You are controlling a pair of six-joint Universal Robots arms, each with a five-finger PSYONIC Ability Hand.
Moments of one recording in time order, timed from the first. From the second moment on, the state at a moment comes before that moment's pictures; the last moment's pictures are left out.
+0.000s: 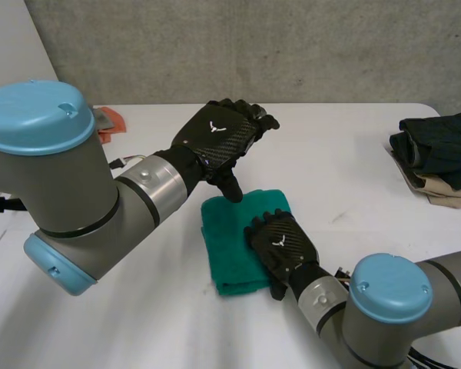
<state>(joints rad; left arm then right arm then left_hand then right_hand) 4.10 -1.96 -1.31 3.22 -1.26 3.41 2.20 -1.00 1.85 -0.64 1.42 2.66 0.26 0.26 0.26 0.26 0.09 0.43 0.44 0.46 0.45 0.18</state>
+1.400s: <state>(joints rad) 4.11 -1.92 -1.35 3.22 -1.25 3.41 2.02 -0.98 1.64 -0.31 1.22 2.66 0.26 0.26 0.26 0.26 0.09 0.33 0.39 0.35 0.34 0.17</state>
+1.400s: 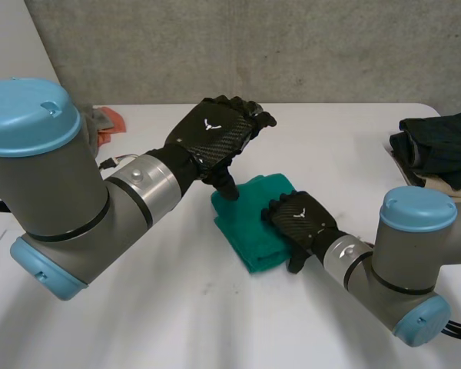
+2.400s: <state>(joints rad) 4.11 -1.92 -1.37 3.22 -1.25 3.41 2.02 -0.91 1.55 -0.34 1.24 2.64 0.26 0.26 0.26 0.26 0.09 0.41 0.39 0.43 0.44 0.24</state>
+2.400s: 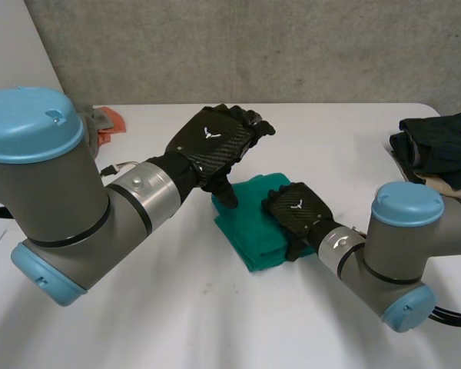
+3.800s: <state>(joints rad) 4.14 -1.92 -1.36 3.22 -1.25 3.41 1.32 -0.55 0.82 -0.55 1.25 2.80 0.26 0.26 0.26 0.26 0.09 0.99 1.17 1.18 1.19 0.96</state>
